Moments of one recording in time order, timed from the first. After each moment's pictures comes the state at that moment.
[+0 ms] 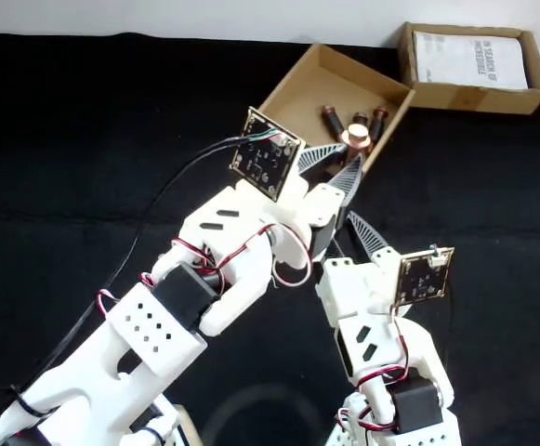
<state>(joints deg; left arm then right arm) 38.9 -40.5 35.6 17.9 12.1 -21.4 -103.4 82.1 35.0 -8.3</state>
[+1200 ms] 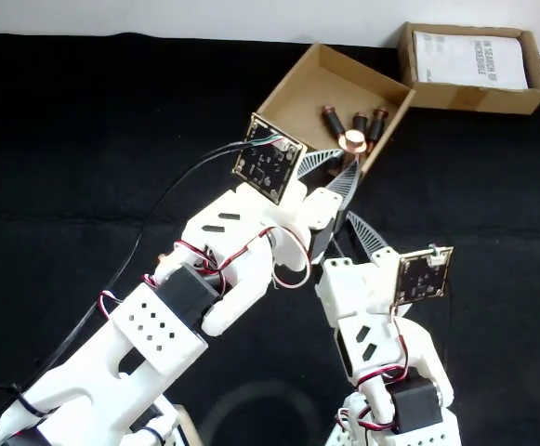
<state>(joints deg) 38.6 -40.5 38.4 17.0 12.1 -21.5 -103.4 82.2 35.0 -8.3</state>
